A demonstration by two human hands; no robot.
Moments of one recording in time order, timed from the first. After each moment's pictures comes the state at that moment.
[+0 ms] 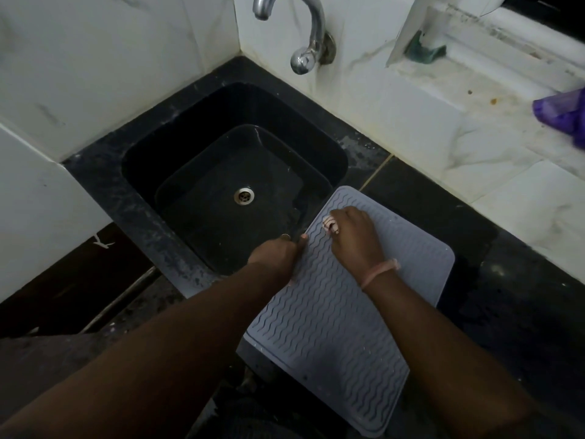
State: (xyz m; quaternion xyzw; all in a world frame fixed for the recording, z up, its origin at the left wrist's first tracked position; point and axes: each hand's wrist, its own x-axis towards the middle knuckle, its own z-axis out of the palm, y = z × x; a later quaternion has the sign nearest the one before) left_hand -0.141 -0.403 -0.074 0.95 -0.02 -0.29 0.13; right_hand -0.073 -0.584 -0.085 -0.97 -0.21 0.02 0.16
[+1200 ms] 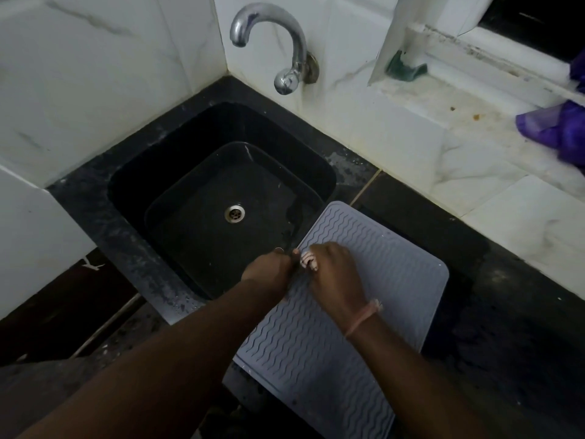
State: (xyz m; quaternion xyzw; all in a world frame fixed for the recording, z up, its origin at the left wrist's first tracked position) left_hand -0.119 -0.414 -0.077 0.95 0.01 -0.29 0.13; right_hand -0.110 -0.578 -0.081 -0.96 -0.19 0.05 0.21
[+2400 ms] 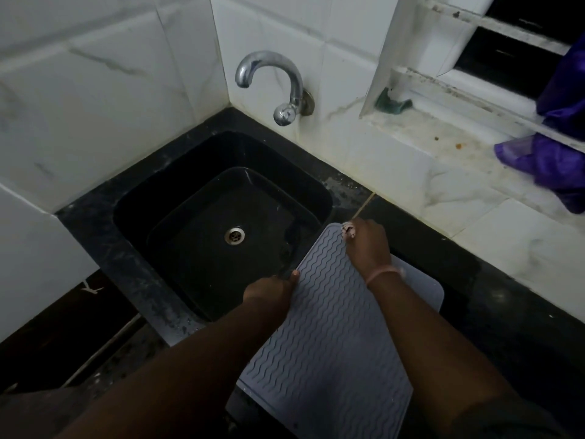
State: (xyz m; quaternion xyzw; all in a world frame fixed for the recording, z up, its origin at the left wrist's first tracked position) left_hand -0.120 -0.416 -0.046 0.92 0.00 -0.37 0.10; right_hand 0.016 -0.614 -0.090 -0.98 -0.09 0.00 0.16
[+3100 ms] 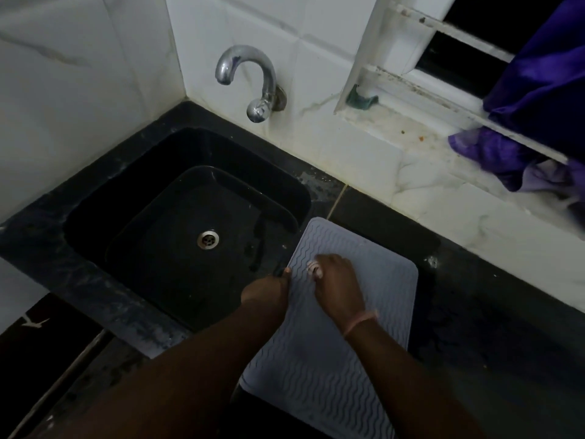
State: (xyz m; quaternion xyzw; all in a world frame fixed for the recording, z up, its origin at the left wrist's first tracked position) left_hand -0.118 -0.403 -0.059 0.93 -0.06 -0.34 0.10; right_hand -0.100 -0.576 -0.094 -0.98 -0.09 0.01 0.15
